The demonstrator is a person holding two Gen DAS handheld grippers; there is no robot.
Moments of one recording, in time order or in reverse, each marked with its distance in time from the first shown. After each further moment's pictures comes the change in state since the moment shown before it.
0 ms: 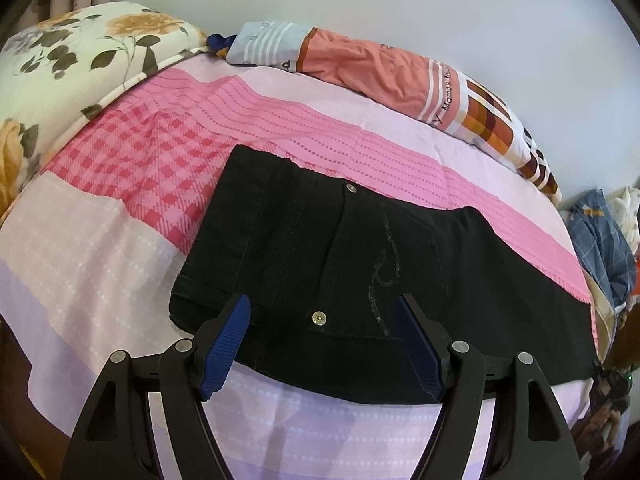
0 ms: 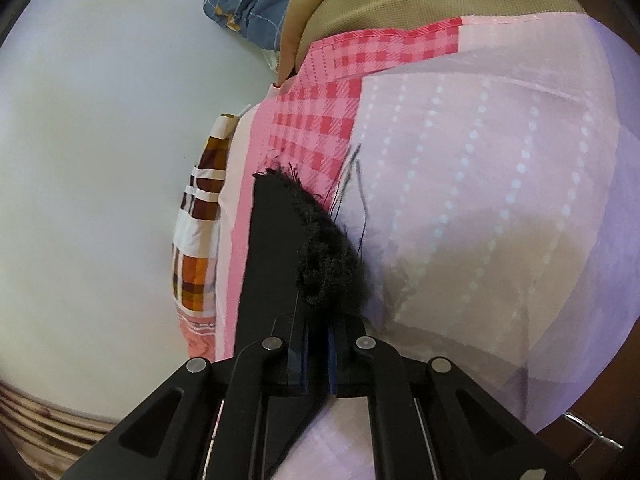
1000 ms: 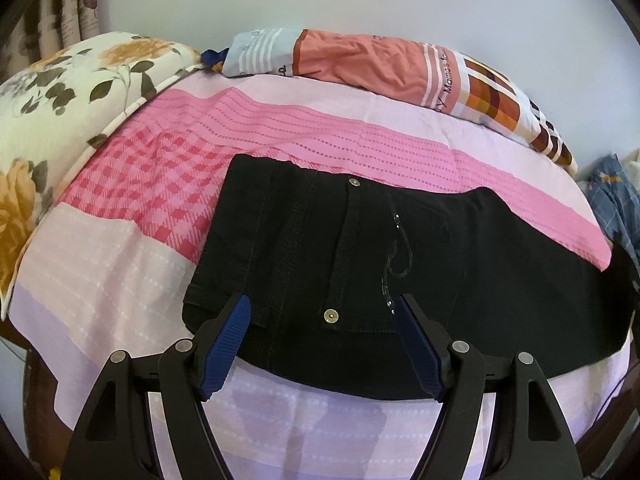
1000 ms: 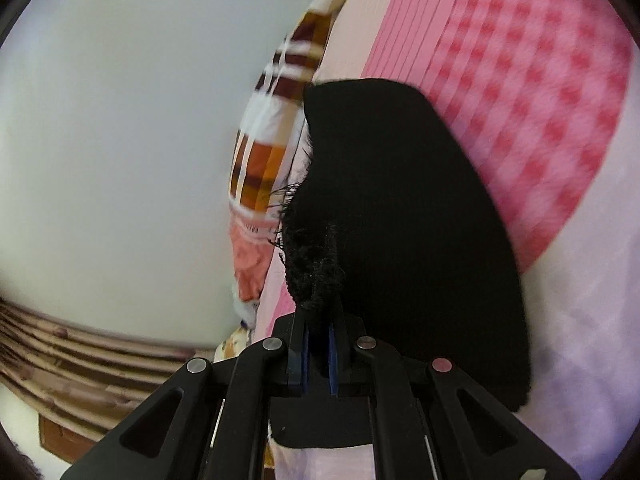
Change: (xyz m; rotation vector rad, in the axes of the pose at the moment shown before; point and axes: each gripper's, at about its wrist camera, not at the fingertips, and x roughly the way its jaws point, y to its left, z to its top) left arm 0.004 -0.016 -0.004 0.120 -0.005 0.105; right arm 0.110 0.130 -0.094 -0.149 0.308 0.162
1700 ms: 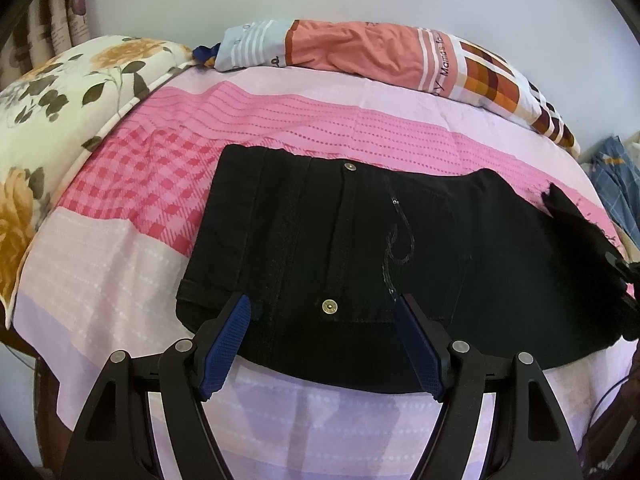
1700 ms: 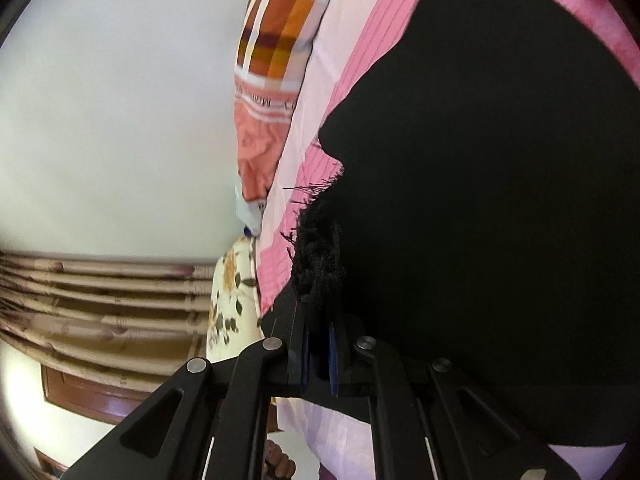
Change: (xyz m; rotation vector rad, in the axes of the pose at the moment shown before) left arm 0.010 -0.006 -0.005 0.039 0.031 0.014; right arm 0.135 0.039 -0.073 -0.060 0.322 0.024
